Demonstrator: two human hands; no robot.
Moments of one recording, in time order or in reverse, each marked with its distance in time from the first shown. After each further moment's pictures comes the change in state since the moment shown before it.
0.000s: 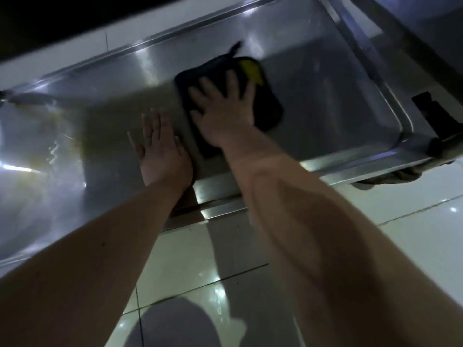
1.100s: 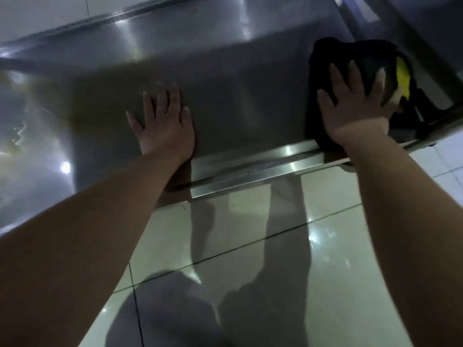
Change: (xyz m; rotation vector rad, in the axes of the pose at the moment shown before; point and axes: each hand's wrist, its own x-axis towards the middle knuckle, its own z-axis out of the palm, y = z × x) left_hand 0.011 -0.003 0.011 0.065 -0.133 0.007; right_hand -0.109 0.164 -0.011 -0.008 0.034 0.583
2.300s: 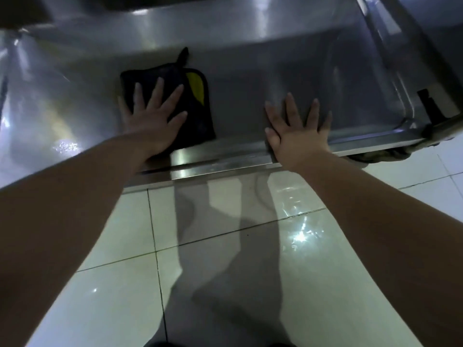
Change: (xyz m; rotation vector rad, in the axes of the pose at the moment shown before) left_hand -0.012 -0.112 -0.033 0.090 -0.171 0.103; right_hand -0.090 -0.097 0.022 -0.160 -0.158 -0.397
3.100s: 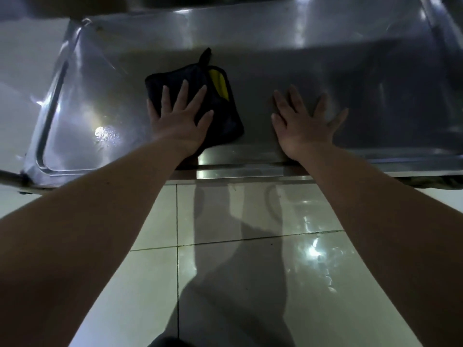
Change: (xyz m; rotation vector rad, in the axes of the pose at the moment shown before) left_hand -0.020 -0.021 0.004 -0.040 0.074 -0.128; right_hand 0.040 -0.073 -0.009 0.053 0.041 -0.063
